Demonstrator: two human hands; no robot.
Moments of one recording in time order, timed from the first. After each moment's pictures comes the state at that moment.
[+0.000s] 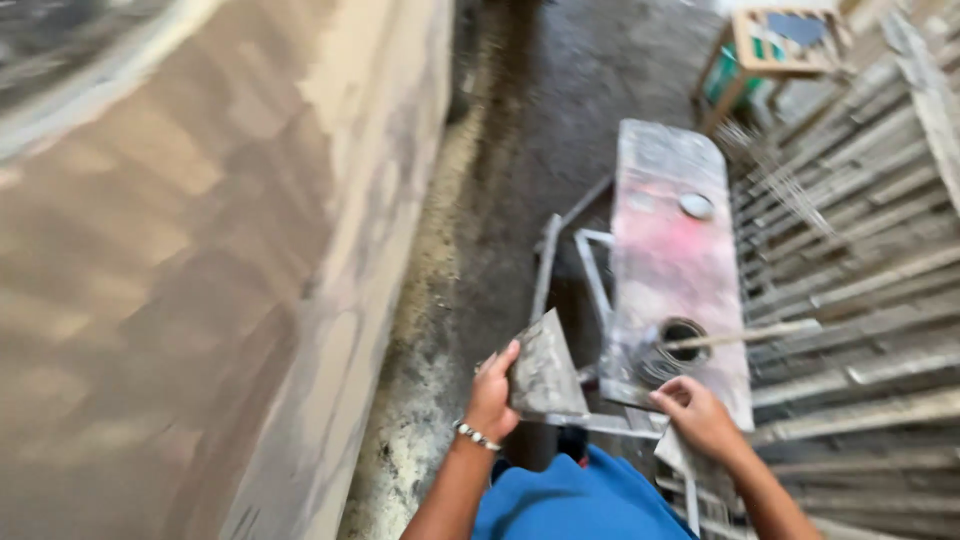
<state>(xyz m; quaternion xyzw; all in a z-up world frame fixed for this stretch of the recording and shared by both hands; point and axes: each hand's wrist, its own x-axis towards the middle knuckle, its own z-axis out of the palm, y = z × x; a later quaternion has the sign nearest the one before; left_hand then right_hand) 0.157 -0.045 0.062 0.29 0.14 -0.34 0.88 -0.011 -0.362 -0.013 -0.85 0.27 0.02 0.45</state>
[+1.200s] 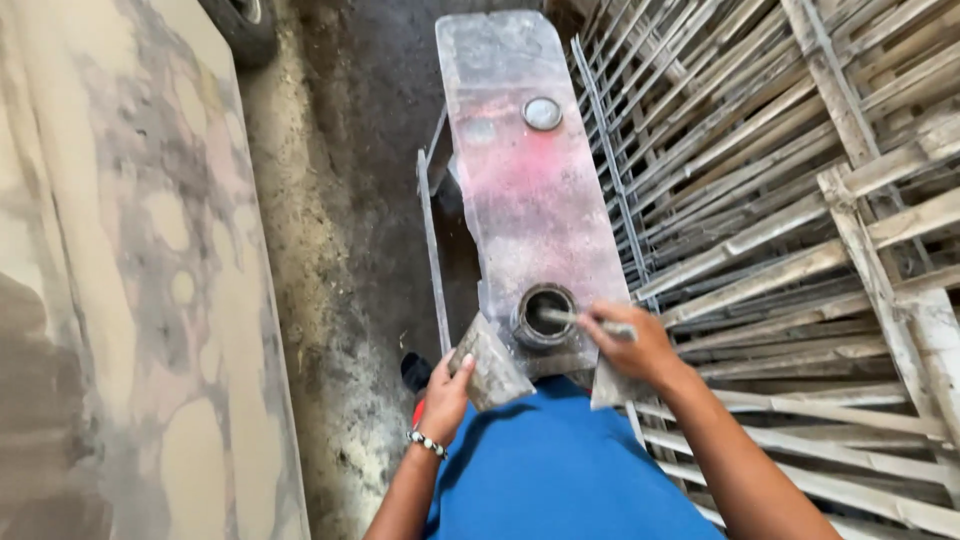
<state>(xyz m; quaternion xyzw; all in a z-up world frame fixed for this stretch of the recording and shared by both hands) 0.143 -0.150 -0.044 0.64 -0.06 -0.40 0.65 0.001 -0.435 0.088 -0.89 0.23 -0.09 0.37</state>
